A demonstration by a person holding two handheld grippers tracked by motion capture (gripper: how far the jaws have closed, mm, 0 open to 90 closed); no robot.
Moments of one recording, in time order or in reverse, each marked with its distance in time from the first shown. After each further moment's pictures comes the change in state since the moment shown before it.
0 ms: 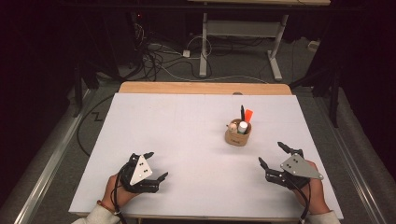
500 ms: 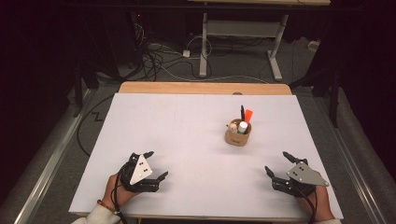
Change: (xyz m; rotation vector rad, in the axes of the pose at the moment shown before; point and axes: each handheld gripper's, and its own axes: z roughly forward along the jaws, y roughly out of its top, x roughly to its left) left arm 0.001 0.000 0.000 -0.005 0.003 0.000; right arm -0.004 -0.039 -0.009 0.060 0.021 0.041
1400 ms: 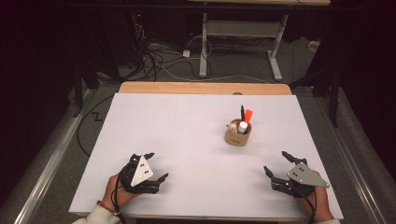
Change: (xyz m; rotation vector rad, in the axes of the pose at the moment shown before) left arm -0.004 0.000 0.000 0.014 -0.002 0.023; right arm 0.003 0.005 -0.002 -0.036 0.008 -0.003
